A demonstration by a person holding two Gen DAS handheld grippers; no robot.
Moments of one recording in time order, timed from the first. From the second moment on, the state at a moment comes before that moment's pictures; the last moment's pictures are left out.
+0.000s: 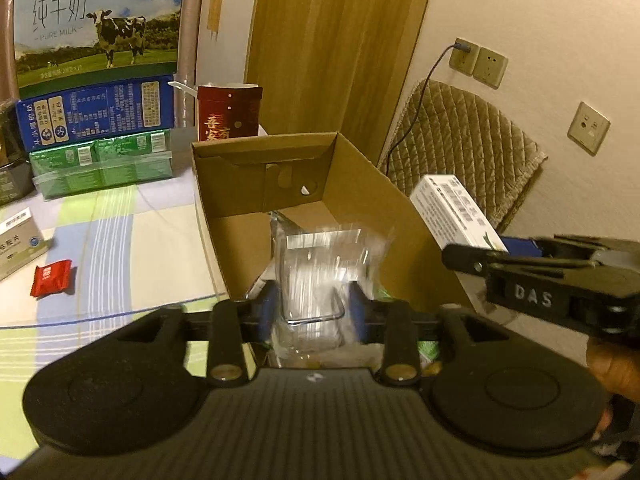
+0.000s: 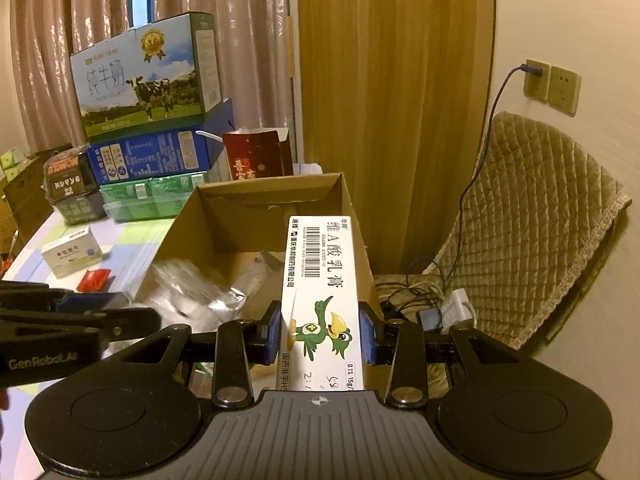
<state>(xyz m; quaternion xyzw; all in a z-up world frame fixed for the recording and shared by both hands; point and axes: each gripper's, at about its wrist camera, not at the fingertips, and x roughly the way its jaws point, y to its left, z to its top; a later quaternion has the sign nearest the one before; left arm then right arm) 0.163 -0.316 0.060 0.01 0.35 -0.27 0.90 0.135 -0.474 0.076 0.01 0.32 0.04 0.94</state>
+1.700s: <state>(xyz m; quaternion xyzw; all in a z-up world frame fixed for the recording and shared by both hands) 0.124 -0.251 0.061 0.03 0.34 -0.20 0.92 0.100 -0.463 0.082 0.03 0.32 0.05 0.94</state>
